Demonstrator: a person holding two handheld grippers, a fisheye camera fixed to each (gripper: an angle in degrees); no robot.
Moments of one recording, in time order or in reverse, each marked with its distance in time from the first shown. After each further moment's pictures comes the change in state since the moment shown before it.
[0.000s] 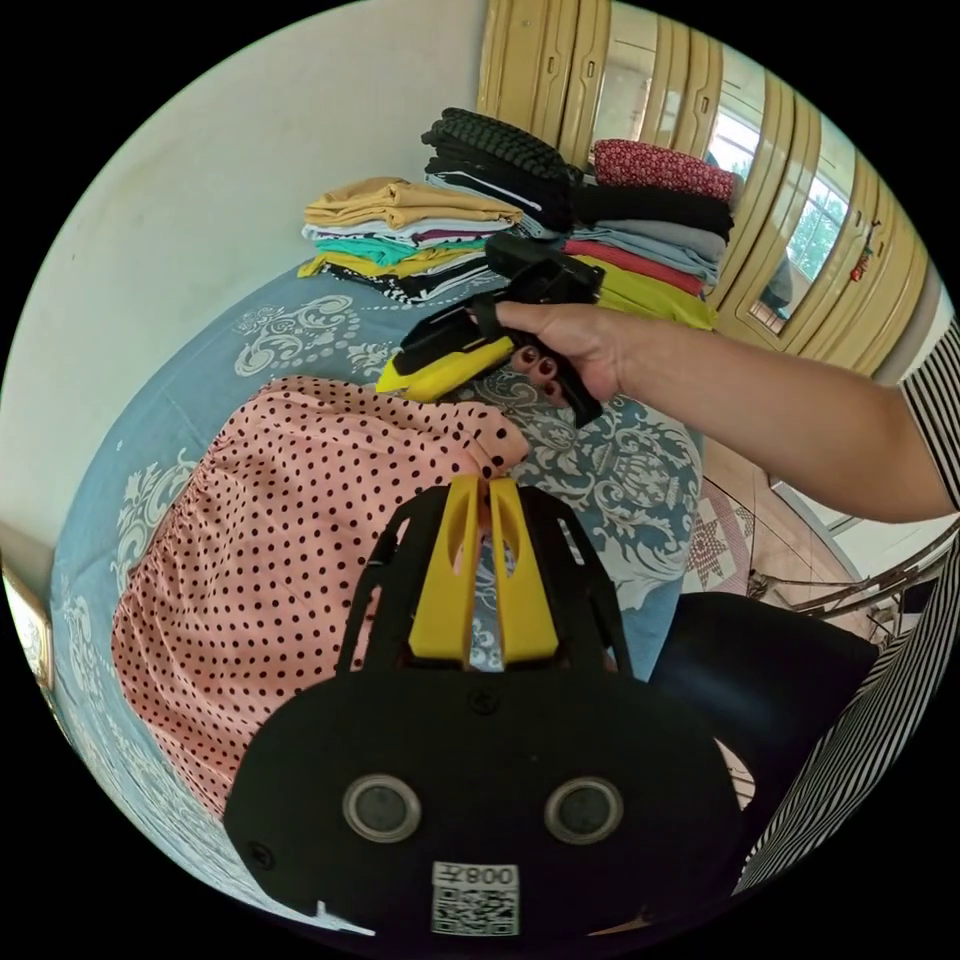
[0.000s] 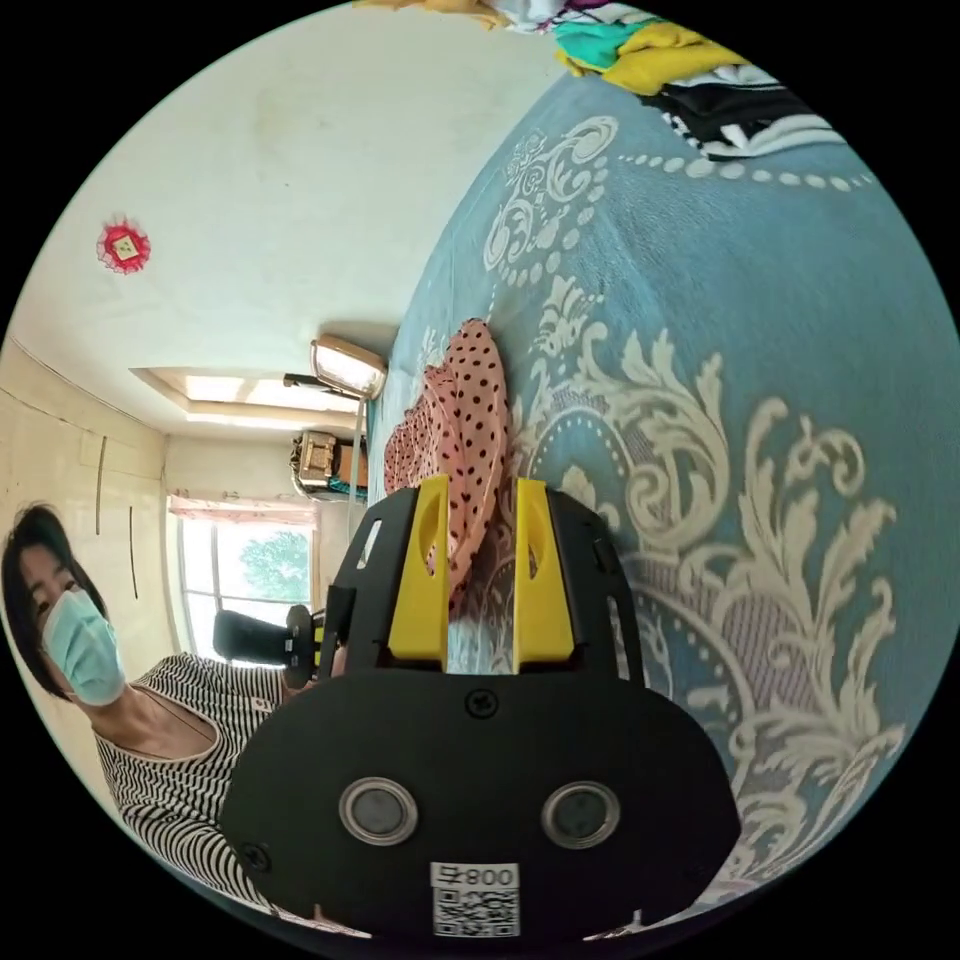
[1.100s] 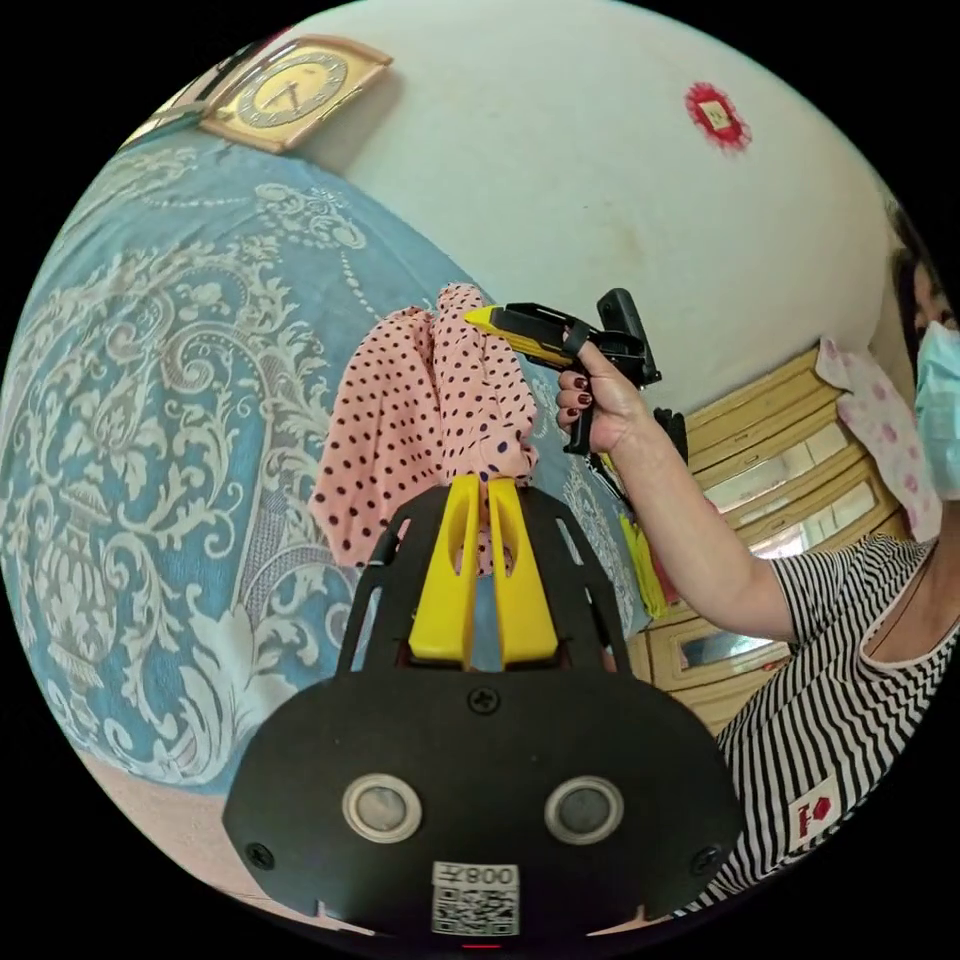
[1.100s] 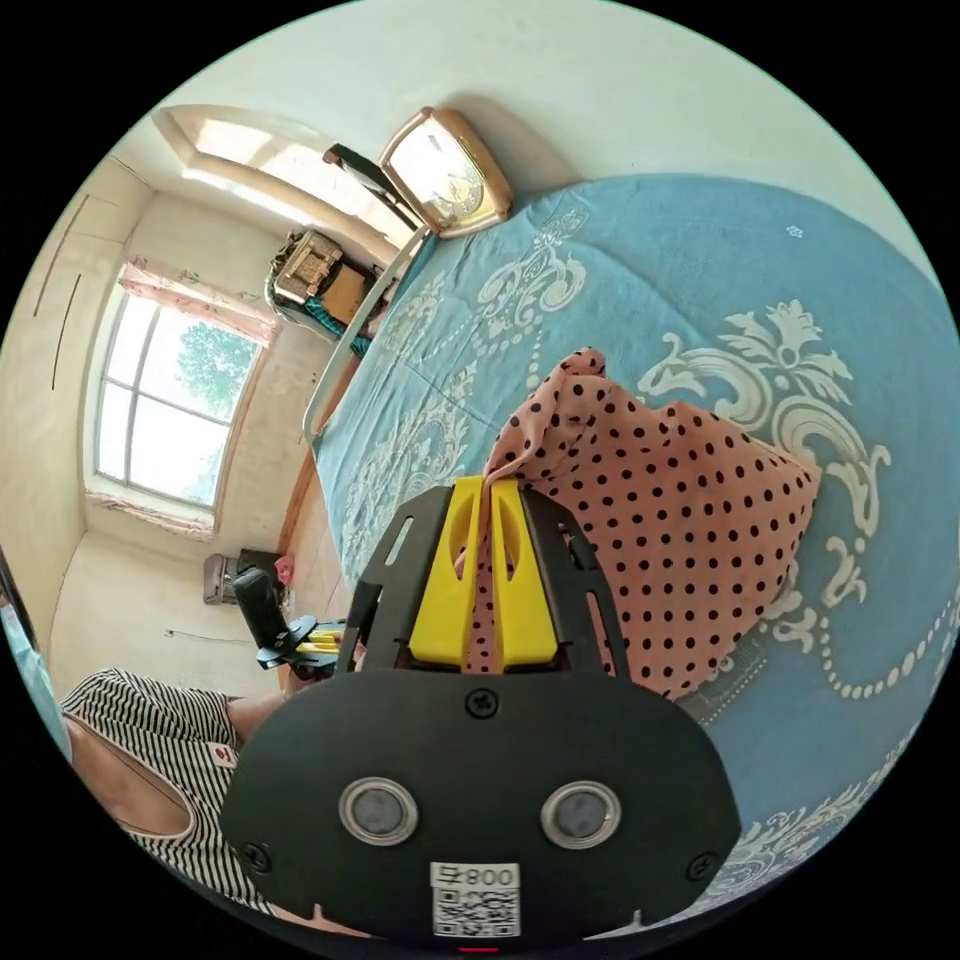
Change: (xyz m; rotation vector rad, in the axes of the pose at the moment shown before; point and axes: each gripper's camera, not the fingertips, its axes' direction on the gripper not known) left arm -0.236 0.515 -0.179 0.727 -0.086 -0.842; right arm -0.604 -0.290 0.285 -0.372 0.222 -0.502
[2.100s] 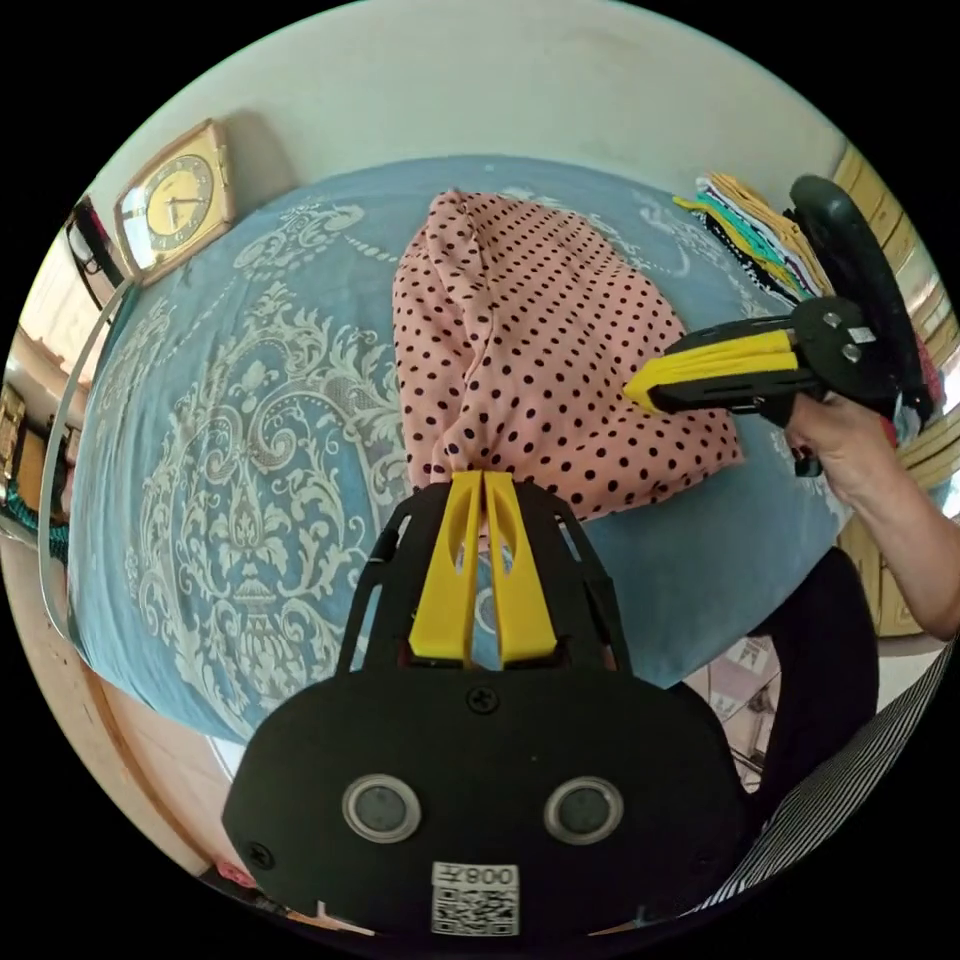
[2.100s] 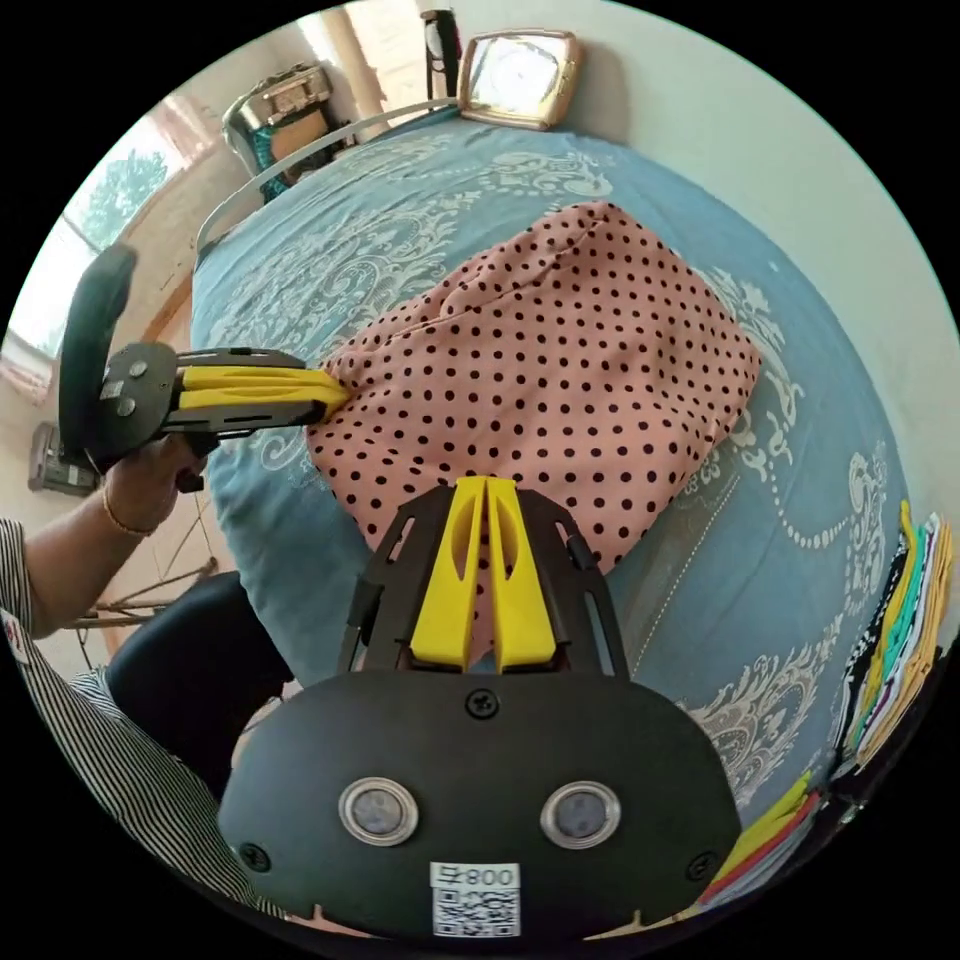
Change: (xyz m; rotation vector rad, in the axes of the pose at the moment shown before) left arm 0.014 -0.015 0.063 -0.331 -0.646 0.335; right arm -0.276 -0.009 -0.071 -0.235 0.563 -0.196
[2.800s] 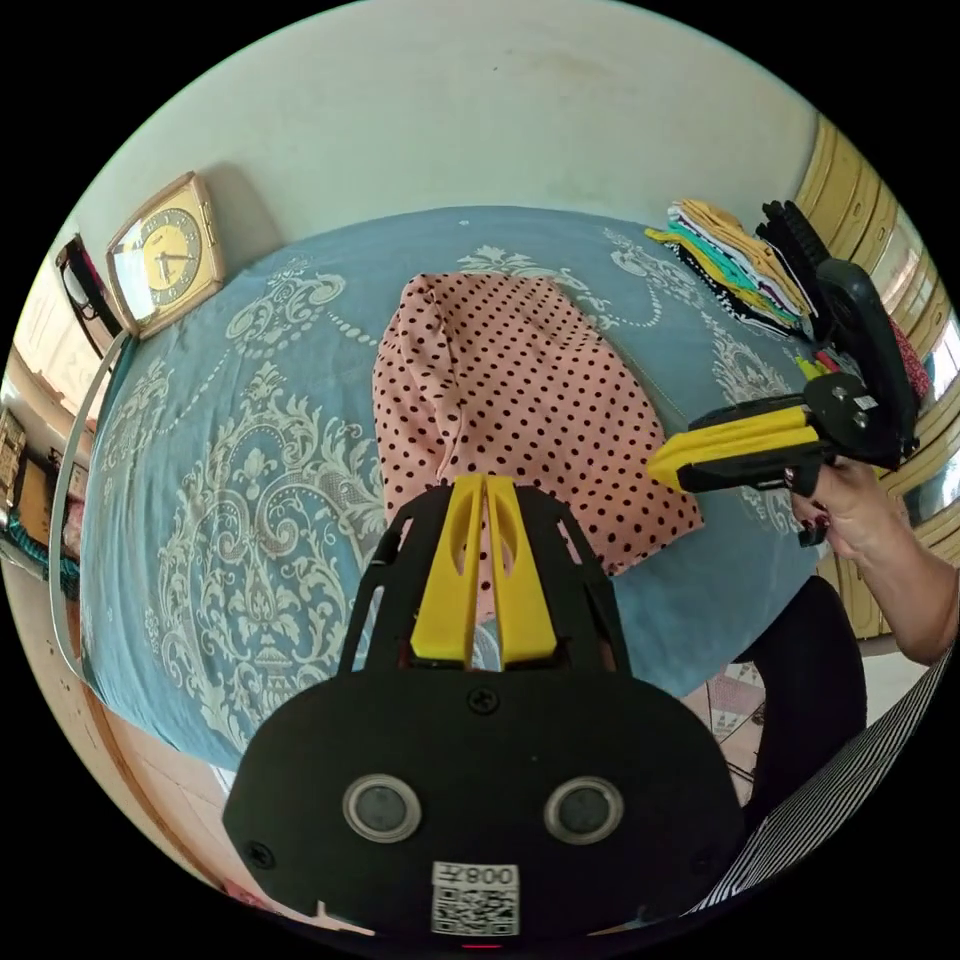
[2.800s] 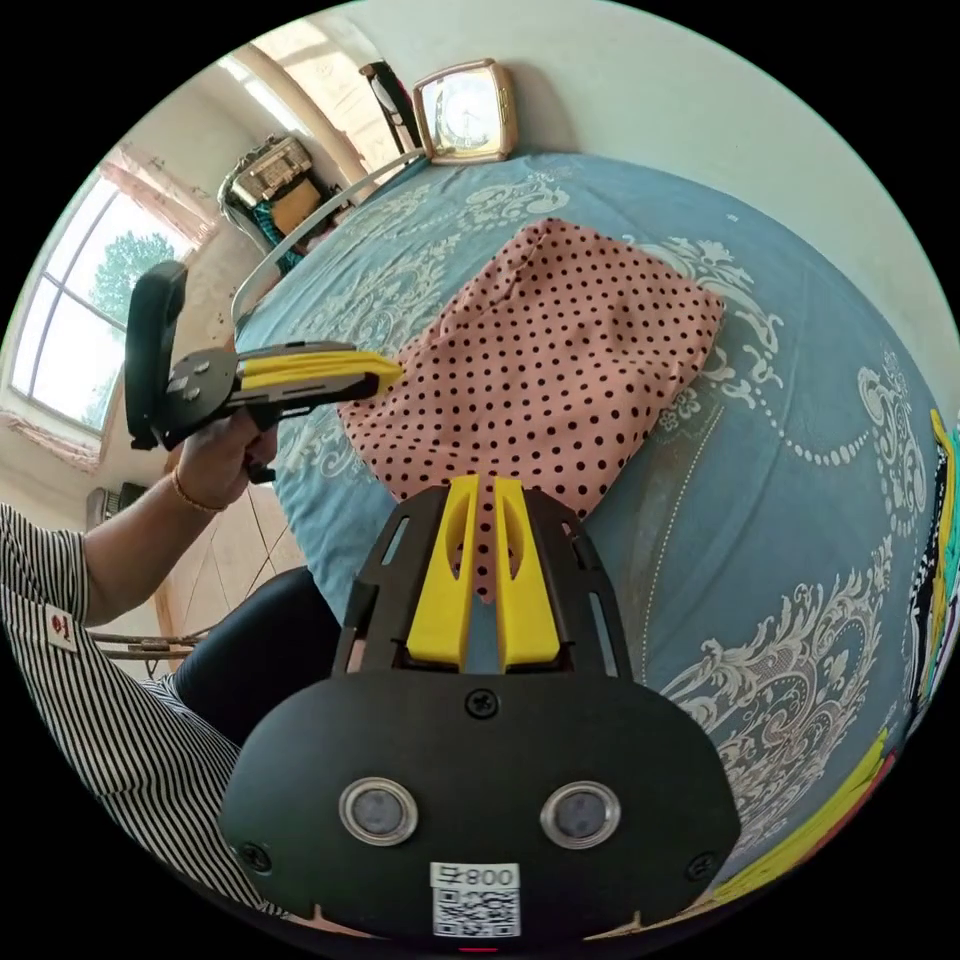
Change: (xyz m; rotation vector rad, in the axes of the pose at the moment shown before) left arm 0.116 -0.066 -0.053 0.090 0.000 0.068; right arm 0.013 0.061 -0.094 0.145 -0.167 0.097
